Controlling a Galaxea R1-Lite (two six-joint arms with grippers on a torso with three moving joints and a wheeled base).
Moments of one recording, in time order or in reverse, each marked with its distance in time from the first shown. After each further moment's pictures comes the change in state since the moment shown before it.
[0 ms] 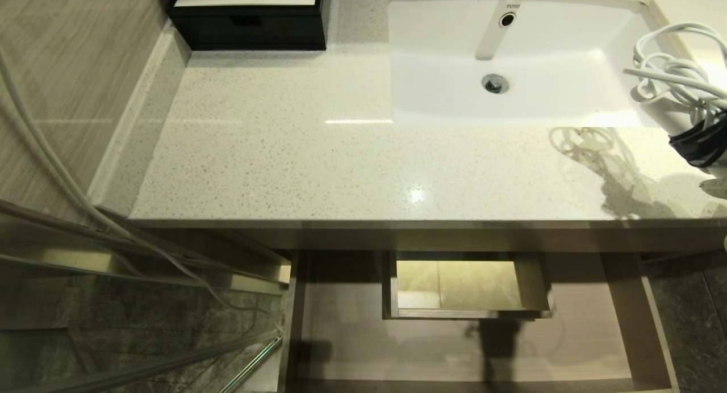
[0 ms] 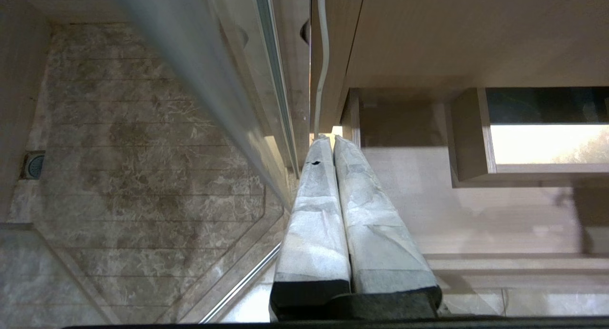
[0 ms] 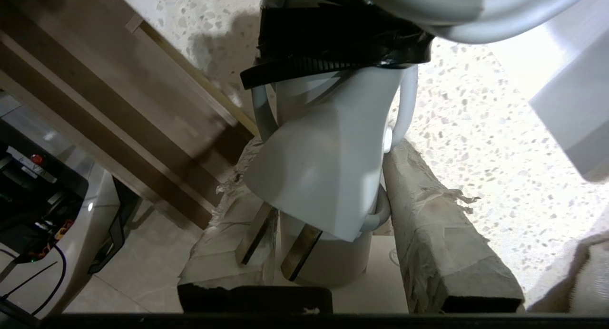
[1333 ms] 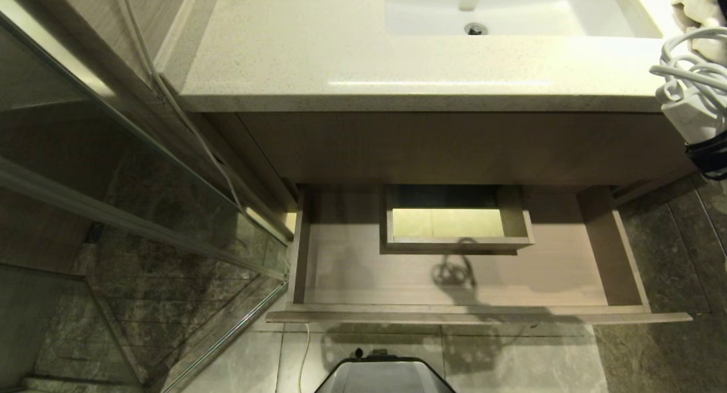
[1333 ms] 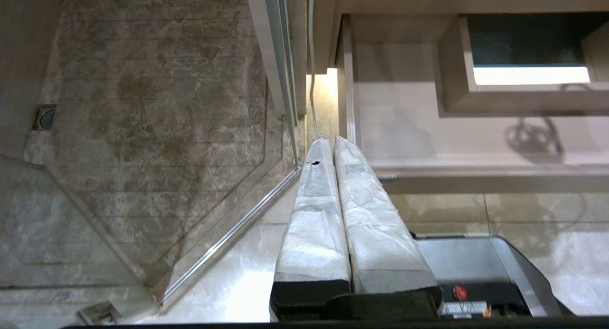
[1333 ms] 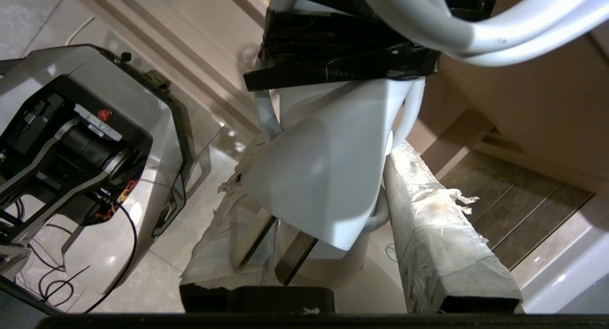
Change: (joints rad) left arm 0.001 0.000 0.000 0.000 0.000 0.000; right arm -0.005 -0.078 0.087 -0.024 -0.001 0.074
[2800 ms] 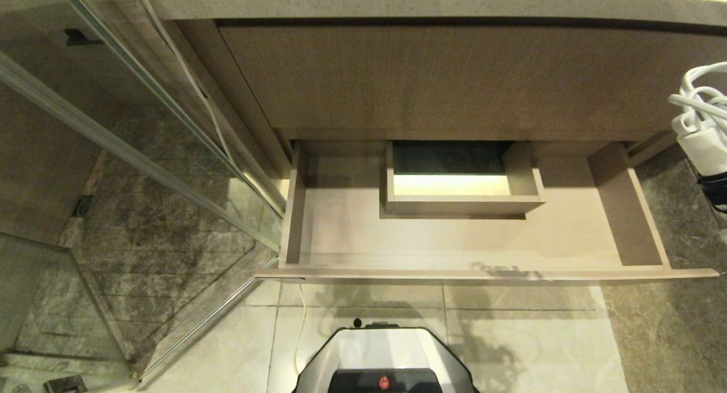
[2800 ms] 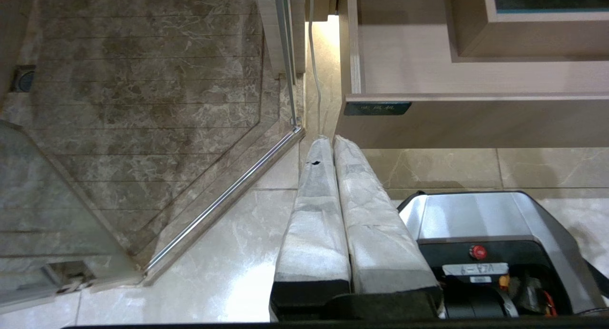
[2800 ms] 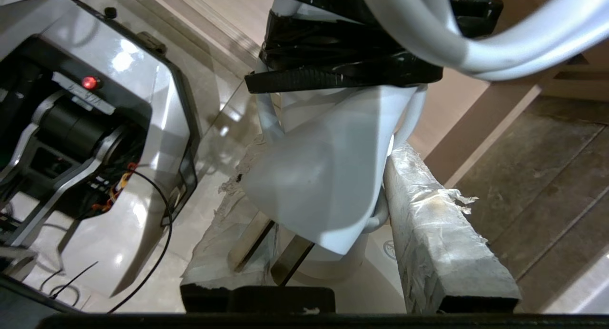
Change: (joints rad) left arm -0.001 0.000 0.000 0.001 0.000 0.000; right arm -0.042 -0.093 0.187 -0.091 -0.027 0.032
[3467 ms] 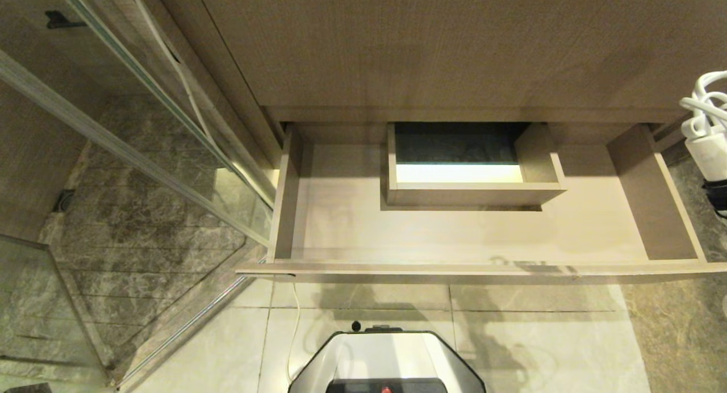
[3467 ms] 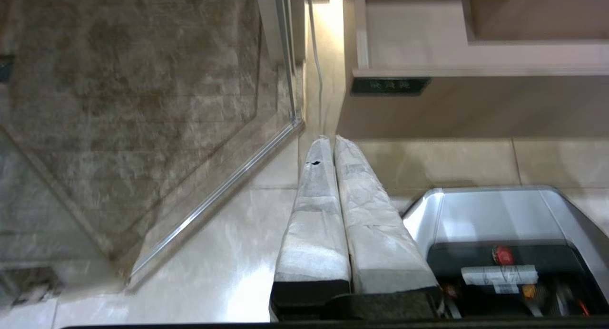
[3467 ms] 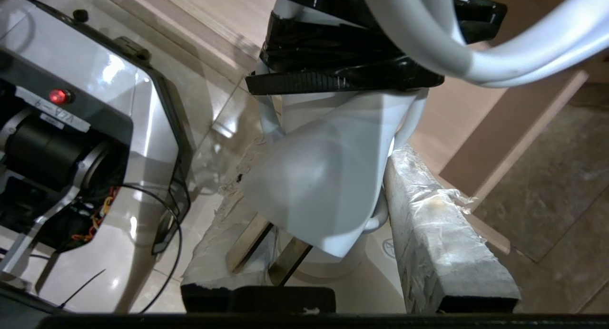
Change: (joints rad) left arm 0.000 0.000 0.000 0.000 0.001 0.000; right arm -0.009 -0.026 0.067 -0.058 -0.017 0.047
